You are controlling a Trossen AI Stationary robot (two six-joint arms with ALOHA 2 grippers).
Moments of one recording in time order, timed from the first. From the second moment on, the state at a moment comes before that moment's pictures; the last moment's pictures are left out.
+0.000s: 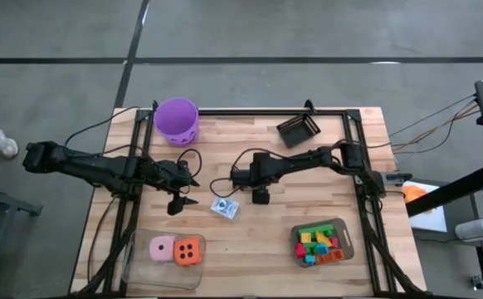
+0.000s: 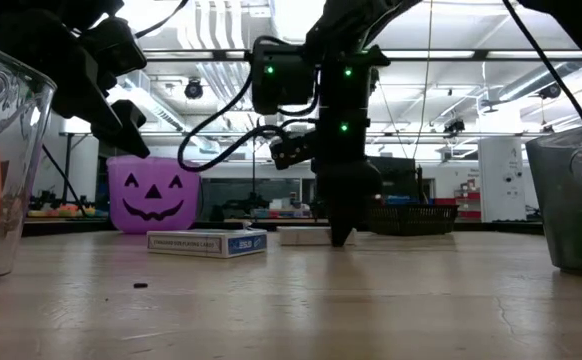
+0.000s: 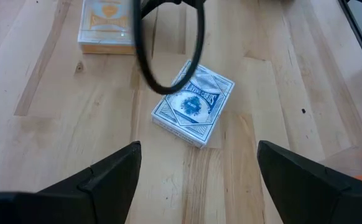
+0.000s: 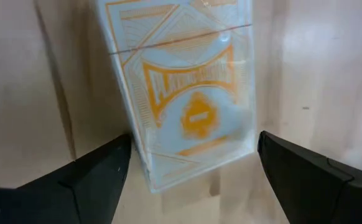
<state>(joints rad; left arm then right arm) -0.06 0.91 0.47 -0.32 0.08 -0.18 0.01 2.17 1.61 -0.95 0.35 0.07</state>
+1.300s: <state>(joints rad) -0.06 0.91 0.47 -0.32 0.08 -0.18 -0.05 2.12 1.46 -0.78 0.12 0.13</state>
